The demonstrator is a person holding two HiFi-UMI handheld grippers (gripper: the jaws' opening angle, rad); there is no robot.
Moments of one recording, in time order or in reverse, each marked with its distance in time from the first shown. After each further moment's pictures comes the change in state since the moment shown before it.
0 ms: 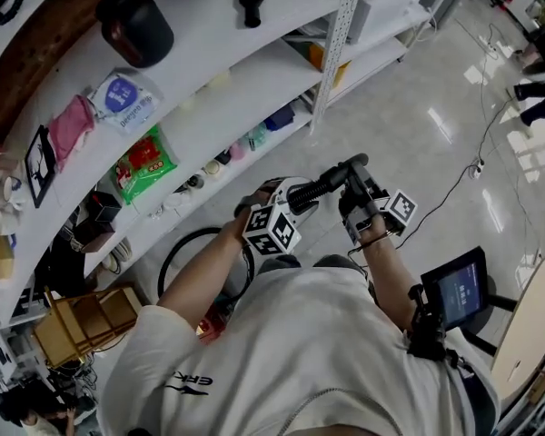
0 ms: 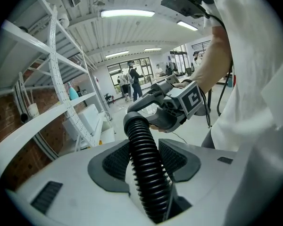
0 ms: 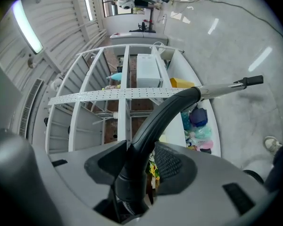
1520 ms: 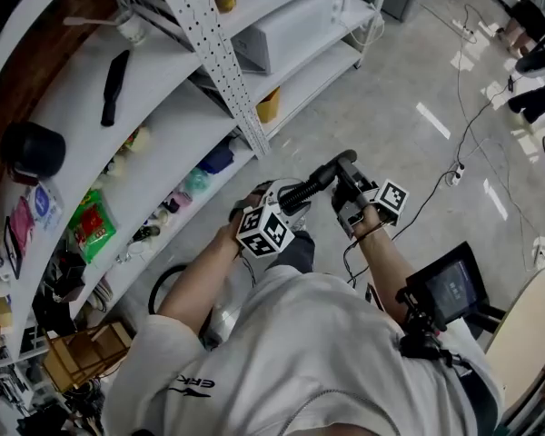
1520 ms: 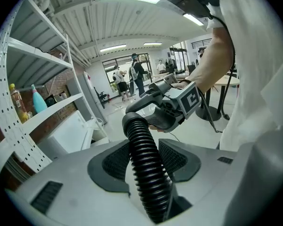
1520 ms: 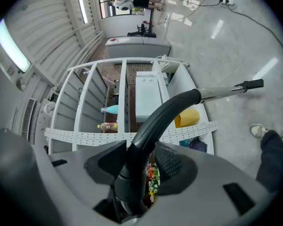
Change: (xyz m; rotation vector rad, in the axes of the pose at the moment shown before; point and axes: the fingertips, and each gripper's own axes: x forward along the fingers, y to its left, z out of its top) left arm 0.299 0.084 0.178 0.014 0.036 -0.039; right arm -0.018 -0.004 0.360 -0.001 0.004 -0.011
